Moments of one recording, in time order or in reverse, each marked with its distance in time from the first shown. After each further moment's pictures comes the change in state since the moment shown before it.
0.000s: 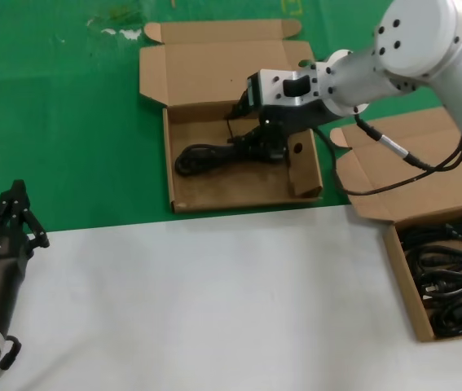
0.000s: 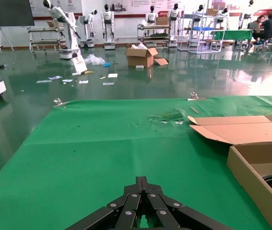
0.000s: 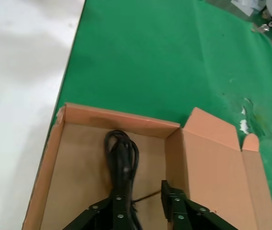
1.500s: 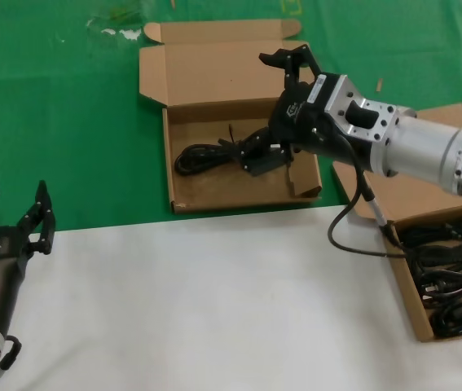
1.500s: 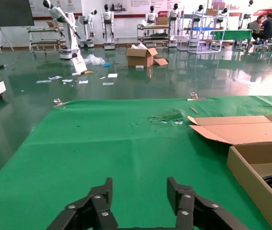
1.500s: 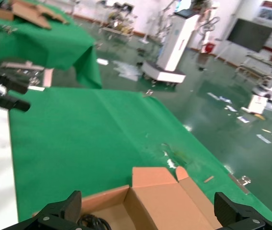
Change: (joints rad) left arm 0.000 0.000 0.000 0.000 0.000 0.000 0.000; right arm -0.541 0.223 0.299 0.679 0.248 0.272 0.263
